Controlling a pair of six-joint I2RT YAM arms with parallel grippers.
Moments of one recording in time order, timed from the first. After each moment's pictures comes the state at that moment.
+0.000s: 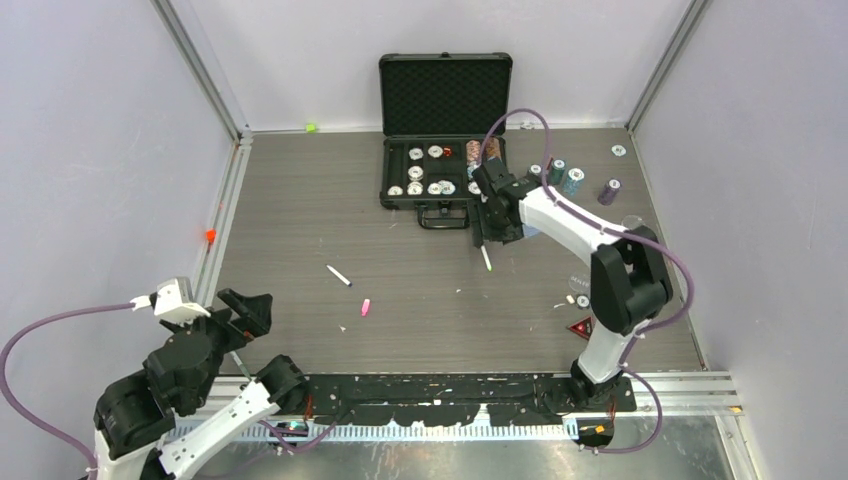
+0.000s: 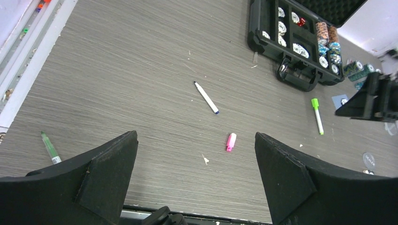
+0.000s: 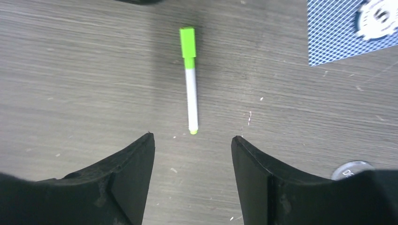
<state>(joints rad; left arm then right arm) -0.85 0.11 0.98 -1.31 -0.80 -0.79 0.50 1.77 1.33 -0.76 0.11 0.32</state>
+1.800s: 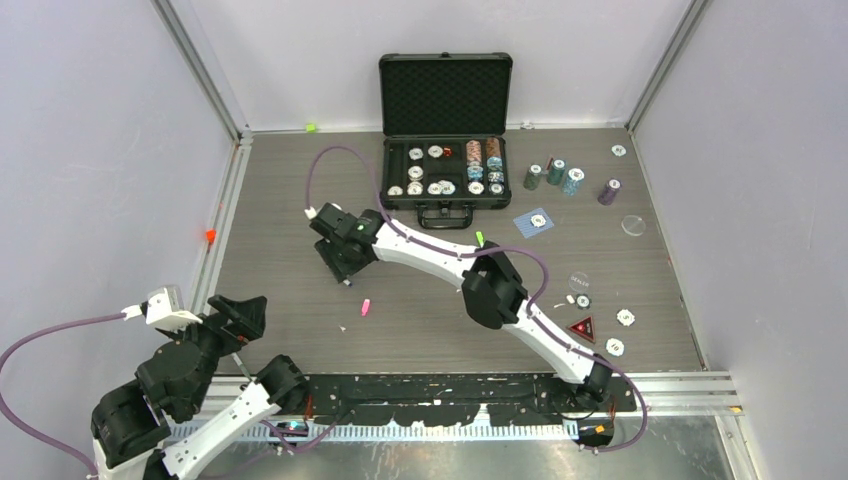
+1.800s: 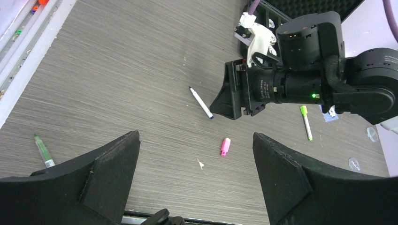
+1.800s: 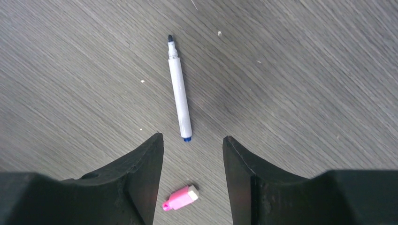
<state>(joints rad) -0.85 0.05 0.96 -1.30 -0.80 -0.78 1.08 2.50 2.35 -0.87 0.08 0.36</state>
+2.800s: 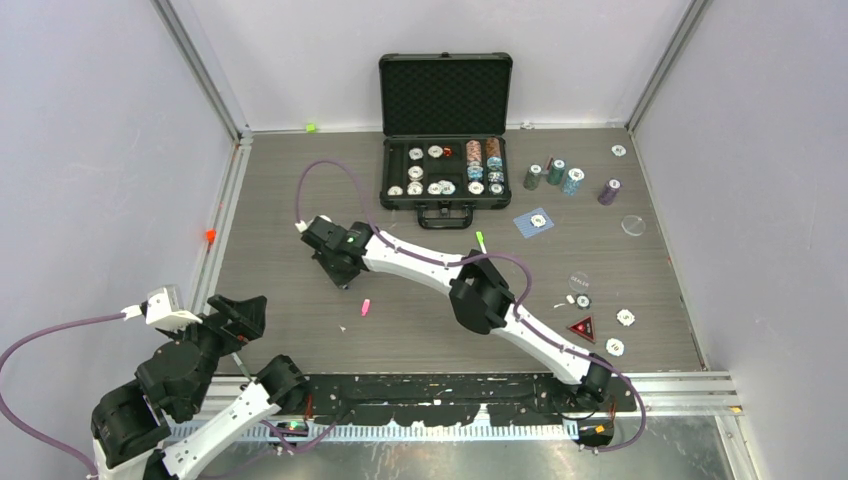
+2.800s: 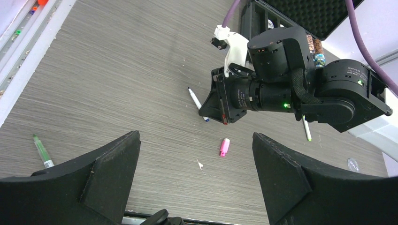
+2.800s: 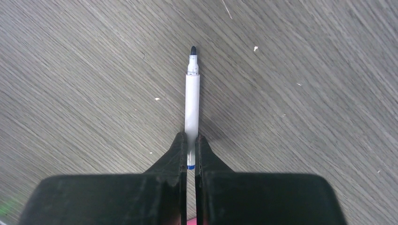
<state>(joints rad) -0.85 0.05 0.96 -1.29 -0.80 -0.78 1.11 2.63 2.47 -0.87 0.08 0.33</state>
